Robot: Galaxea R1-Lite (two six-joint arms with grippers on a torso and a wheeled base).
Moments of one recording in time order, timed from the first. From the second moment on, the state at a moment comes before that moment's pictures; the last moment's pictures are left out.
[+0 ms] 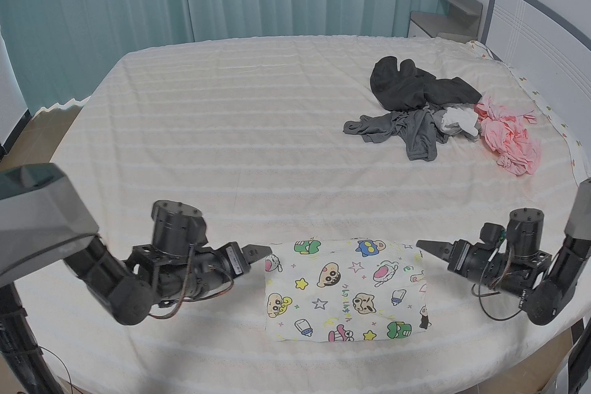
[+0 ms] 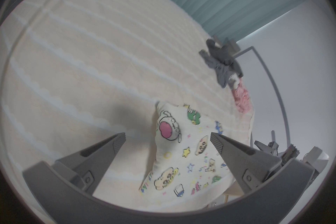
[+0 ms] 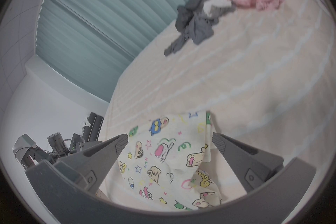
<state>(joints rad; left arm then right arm) -0.47 2.03 -0.63 -0.80 -0.10 -0.79 0.24 2.00 -0.26 -1.32 0.25 0.64</state>
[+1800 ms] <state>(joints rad) -0.01 0.02 -0.02 0.02 -0.02 0.01 -0.04 0.09 -0.02 0.03 -0.04 0.01</state>
